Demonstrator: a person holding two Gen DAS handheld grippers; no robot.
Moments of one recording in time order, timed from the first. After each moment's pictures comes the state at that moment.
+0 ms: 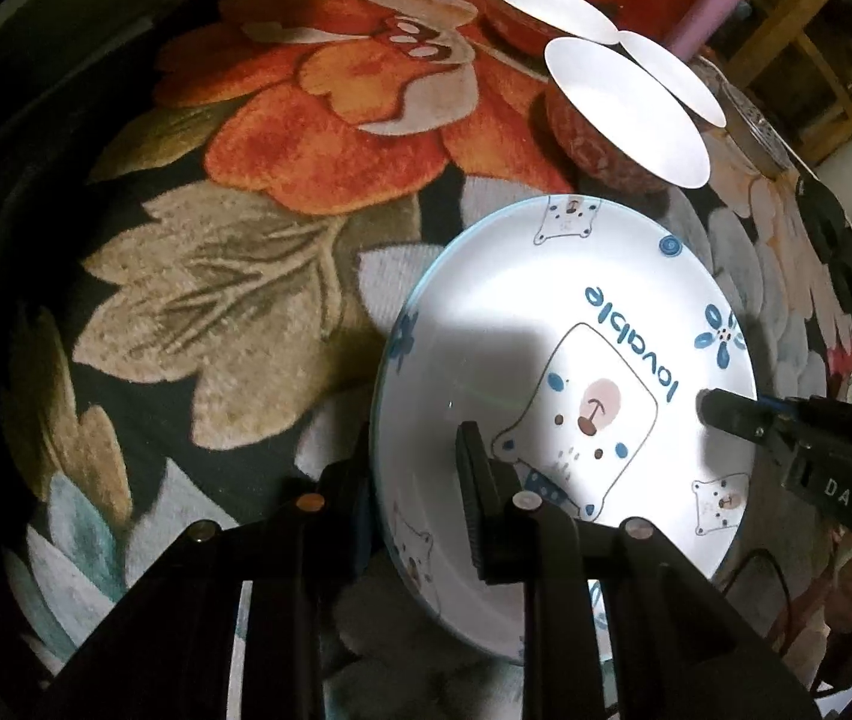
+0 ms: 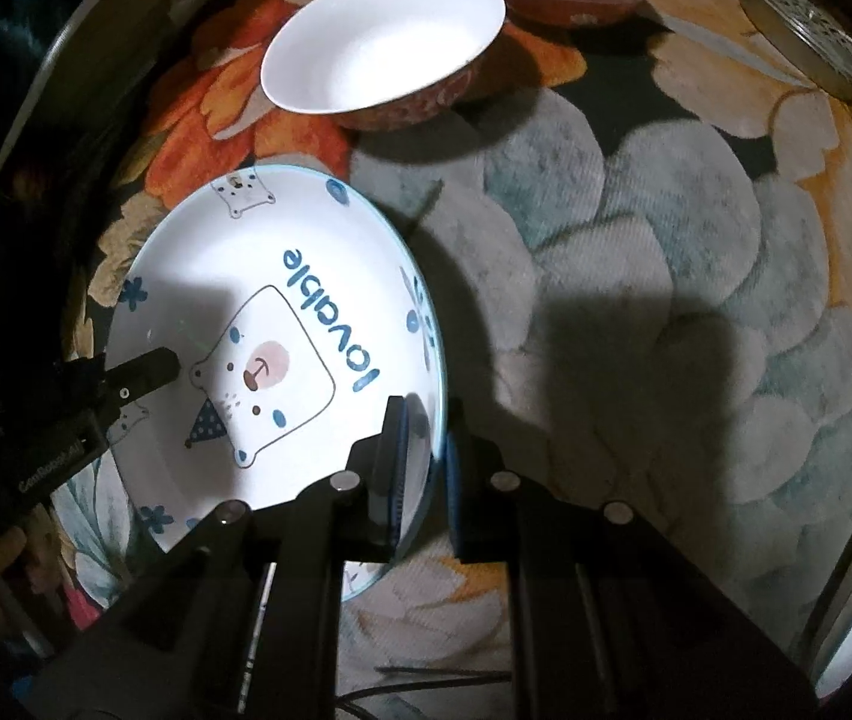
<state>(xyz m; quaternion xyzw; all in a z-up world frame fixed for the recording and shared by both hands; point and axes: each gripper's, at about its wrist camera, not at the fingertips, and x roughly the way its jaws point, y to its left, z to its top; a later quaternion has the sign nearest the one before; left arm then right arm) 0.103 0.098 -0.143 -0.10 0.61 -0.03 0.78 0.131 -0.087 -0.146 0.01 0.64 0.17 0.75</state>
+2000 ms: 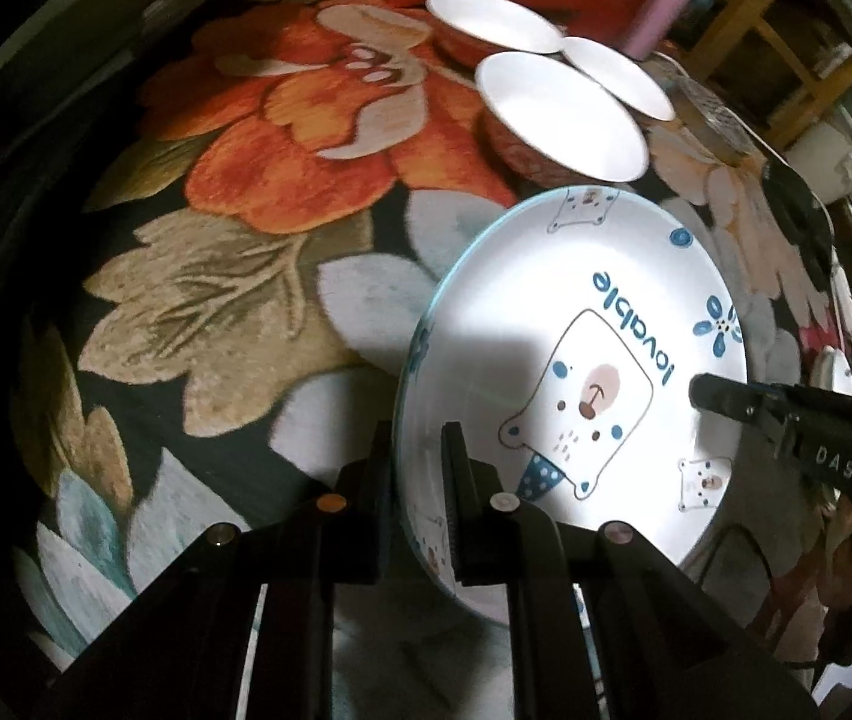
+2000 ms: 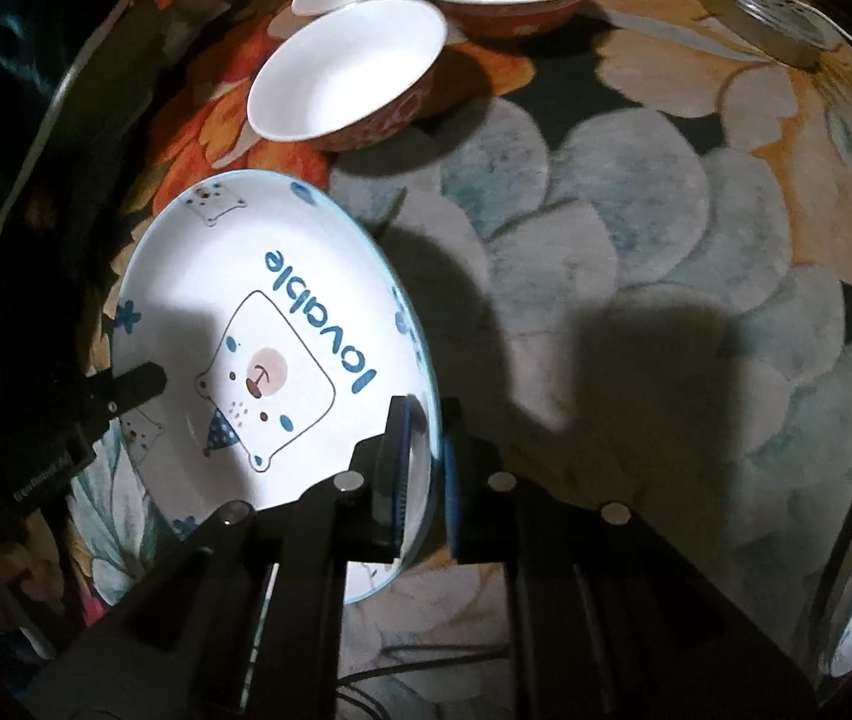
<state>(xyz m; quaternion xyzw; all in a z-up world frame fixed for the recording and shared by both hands) 0.090 0.083 -0.117 -0.09 0.60 -0.06 0.80 0.119 -0.120 -0.131 0.04 0.63 0.17 0.76</state>
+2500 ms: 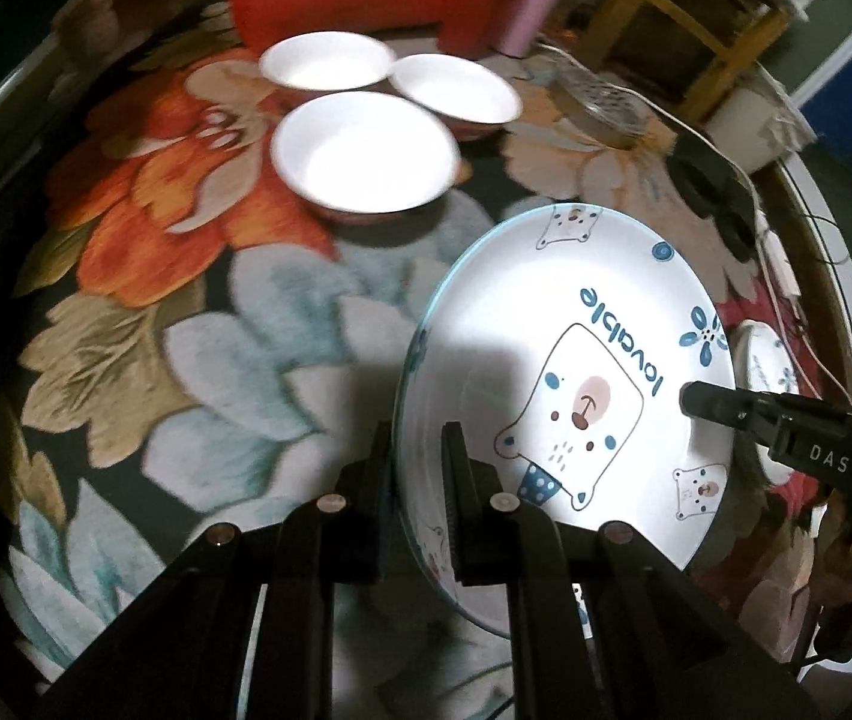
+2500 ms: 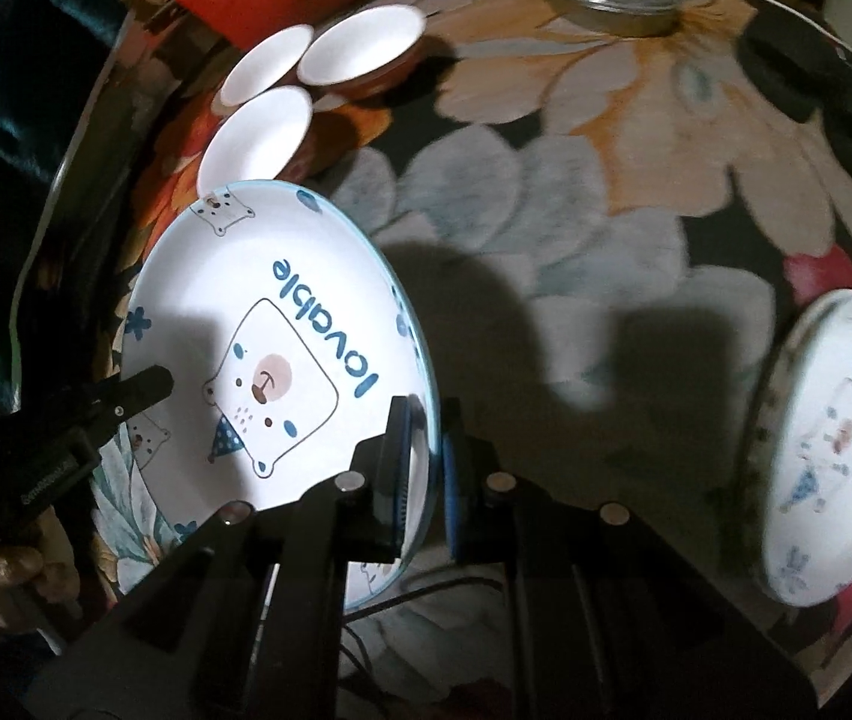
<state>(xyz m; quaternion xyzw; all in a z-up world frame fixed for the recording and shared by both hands) 0.094 0.002 -0.071 -0.07 0.58 -0.13 0.80 0.090 -0.209 -0.080 0.09 0.62 0.11 0.77</state>
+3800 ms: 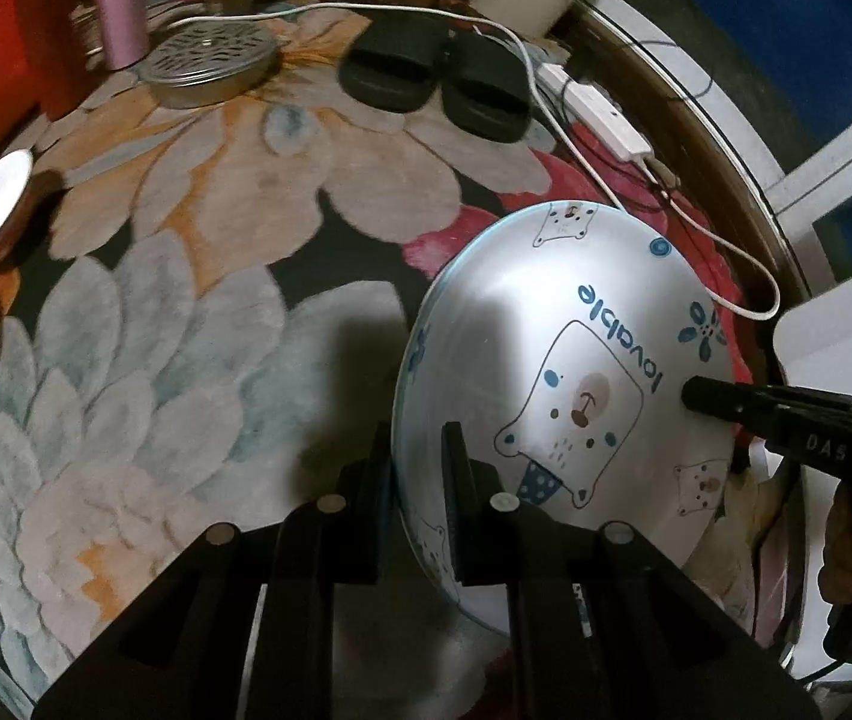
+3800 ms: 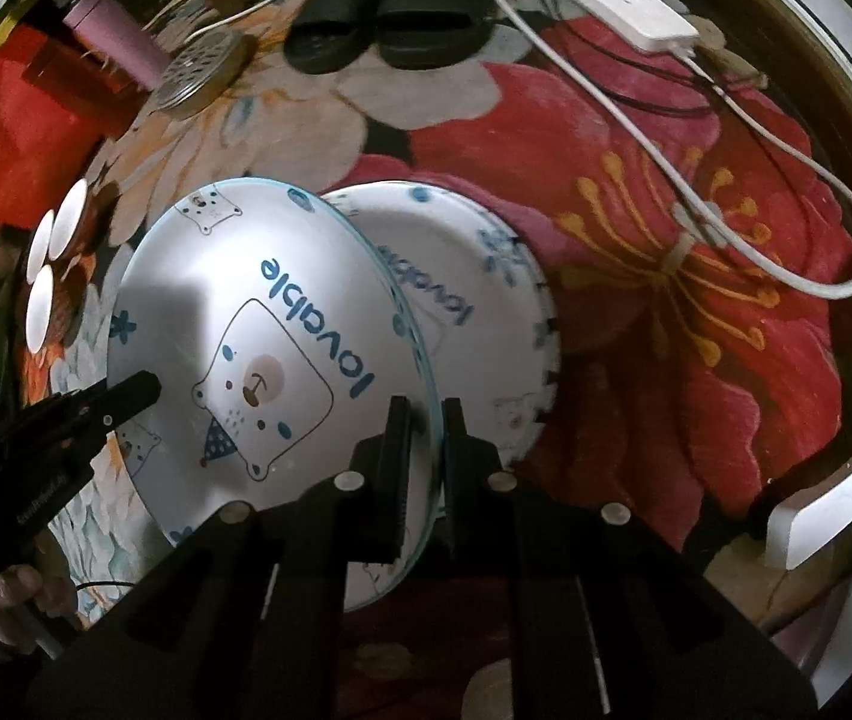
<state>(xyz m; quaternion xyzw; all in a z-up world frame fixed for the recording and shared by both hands) 0.085 -0.296 -0.070 0.04 0.58 -0.31 0.75 0.006 -0.464 -0.067 0.20 0.61 -0.10 0.76</state>
